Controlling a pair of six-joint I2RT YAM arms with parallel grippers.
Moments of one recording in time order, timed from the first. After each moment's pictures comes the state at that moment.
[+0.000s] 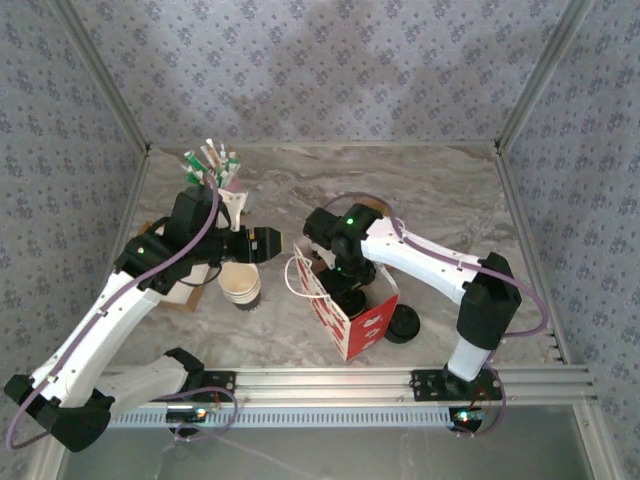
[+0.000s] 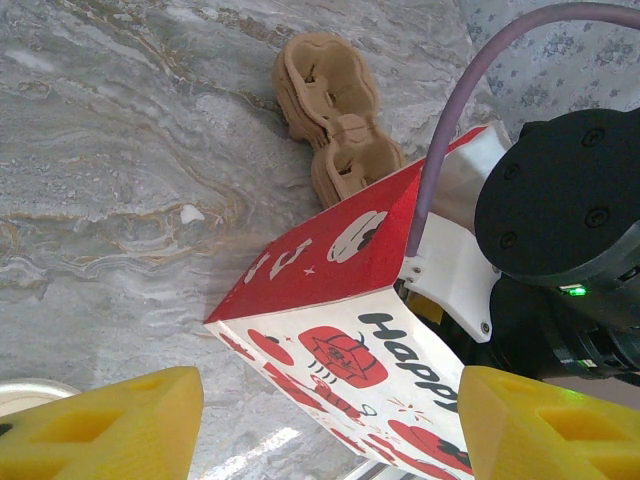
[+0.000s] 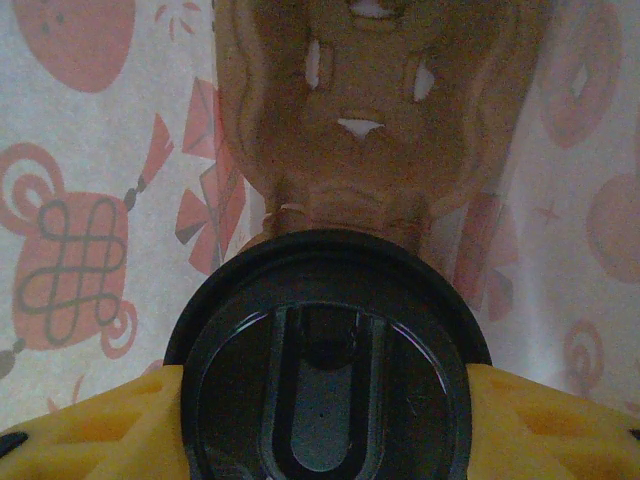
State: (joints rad) left arm -0.60 1.01 1.22 -0.89 0.28 -0.52; right arm 0.92 1.71 1.51 -1.35 -0.12 0.27
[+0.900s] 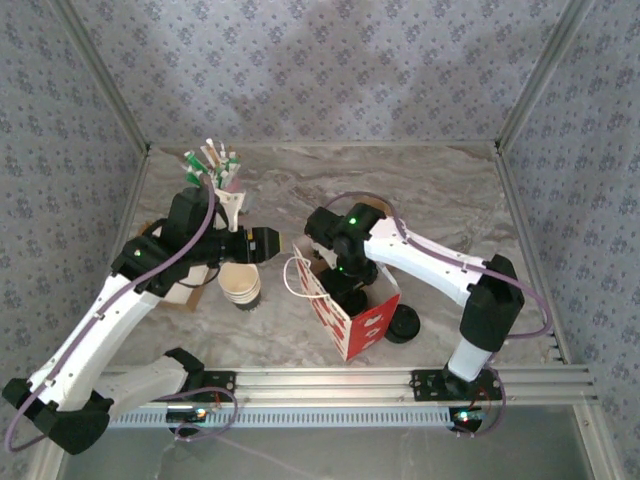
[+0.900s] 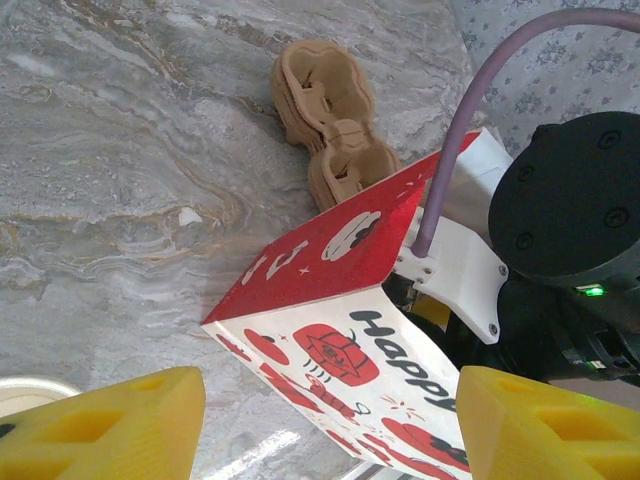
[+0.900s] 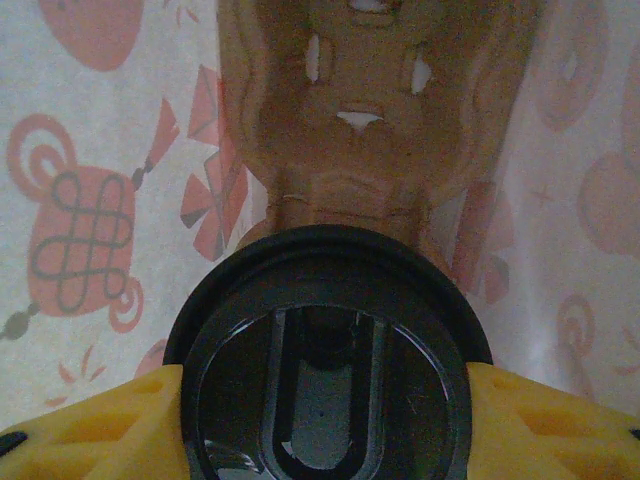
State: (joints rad) left arm -0.60 1.00 1.22 -0.89 0.27 -0.54; right arm 0.92 1.69 1.53 -1.37 -0.11 0.27
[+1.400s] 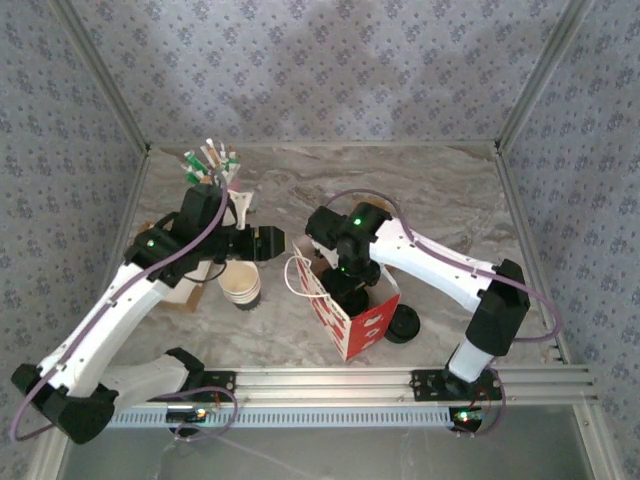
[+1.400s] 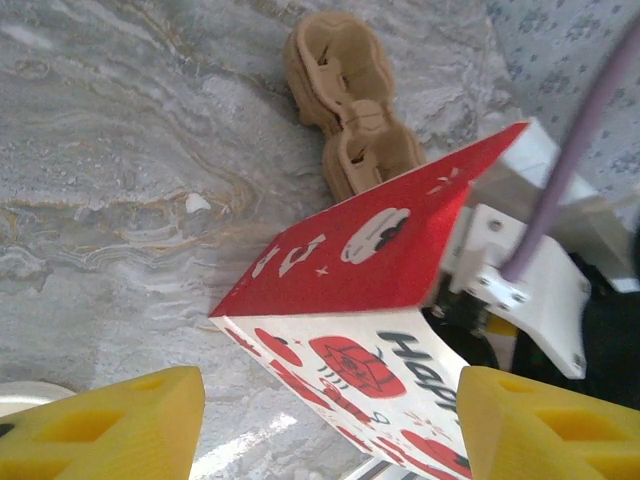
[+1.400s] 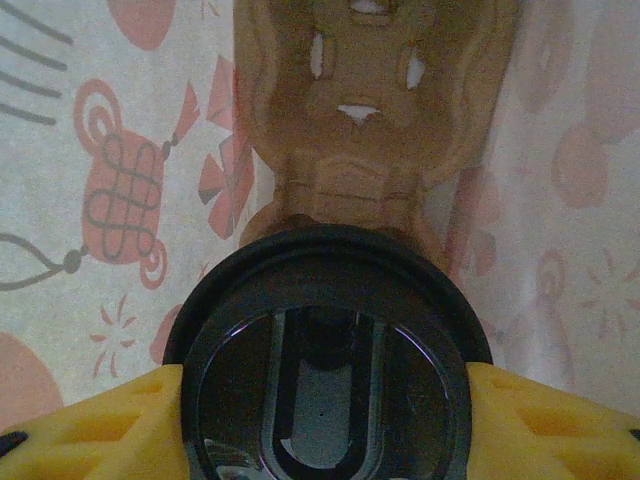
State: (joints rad) left arm -0.59 1.08 1.22 -0.89 0.29 -0.52; right arm 0.94 1.65 1.55 -1.40 -0.09 0.29
